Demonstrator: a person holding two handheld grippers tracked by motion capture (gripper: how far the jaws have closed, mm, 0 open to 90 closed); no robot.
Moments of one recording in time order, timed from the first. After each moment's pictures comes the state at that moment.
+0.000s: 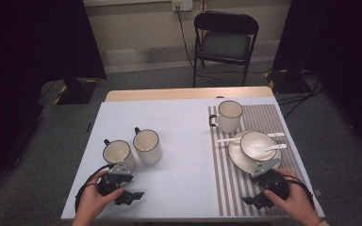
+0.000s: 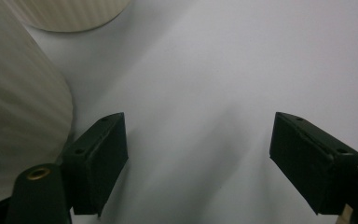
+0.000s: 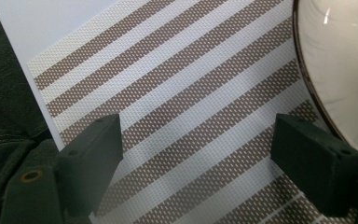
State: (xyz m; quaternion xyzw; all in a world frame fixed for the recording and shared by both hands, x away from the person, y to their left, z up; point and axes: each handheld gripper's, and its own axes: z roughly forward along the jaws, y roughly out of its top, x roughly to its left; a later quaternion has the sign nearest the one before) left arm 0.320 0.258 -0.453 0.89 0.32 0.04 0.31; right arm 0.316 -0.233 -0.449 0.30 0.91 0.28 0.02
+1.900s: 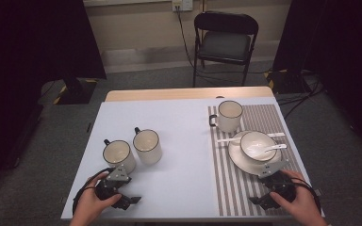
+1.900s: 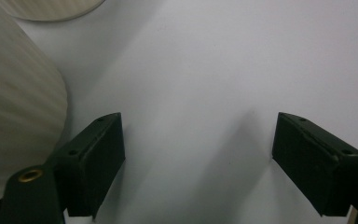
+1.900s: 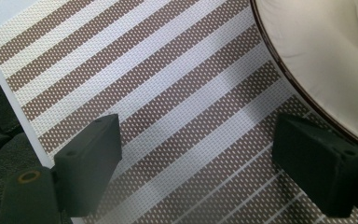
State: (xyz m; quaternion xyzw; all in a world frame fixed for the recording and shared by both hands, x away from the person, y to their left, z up) left arm 0.314 0.265 -0.462 0.91 0.28 0.06 0.31; right arm 0.311 -0.252 -0.454 0.32 0.91 0.26 0.05
